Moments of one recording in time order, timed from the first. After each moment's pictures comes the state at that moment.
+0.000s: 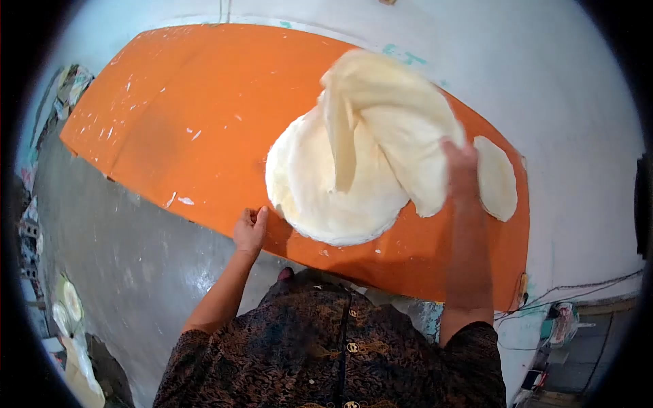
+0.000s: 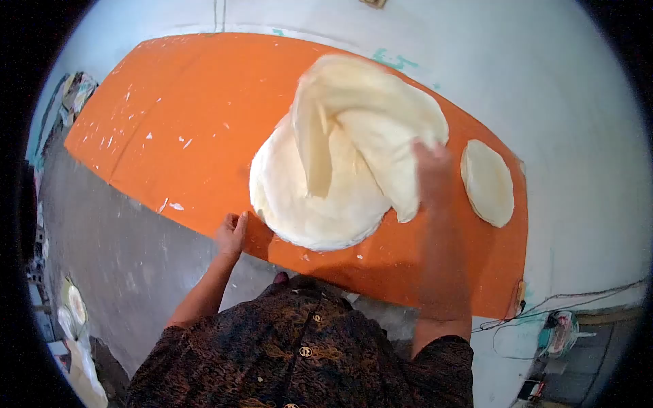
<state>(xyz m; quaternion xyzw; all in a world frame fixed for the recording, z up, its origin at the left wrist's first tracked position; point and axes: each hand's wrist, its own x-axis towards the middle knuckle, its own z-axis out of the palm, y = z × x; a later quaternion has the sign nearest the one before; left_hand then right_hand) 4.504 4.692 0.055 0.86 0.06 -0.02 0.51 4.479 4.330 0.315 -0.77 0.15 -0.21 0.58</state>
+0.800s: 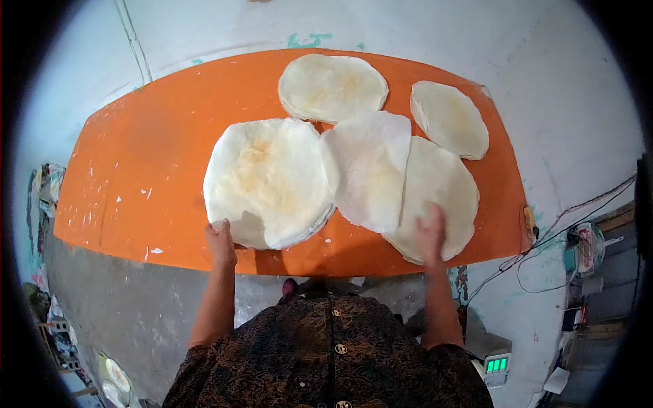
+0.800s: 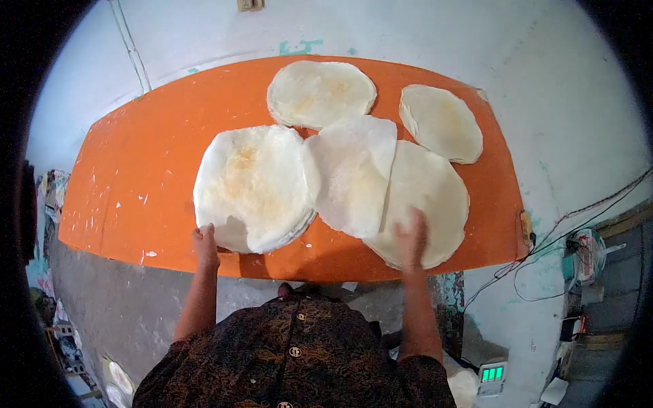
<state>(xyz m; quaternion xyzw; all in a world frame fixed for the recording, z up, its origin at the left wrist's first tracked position) 4.513 4.616 0.055 0.74 0.13 0.02 0.65 4.243 4.216 0.117 -0.88 0.31 -0.34 0.12</state>
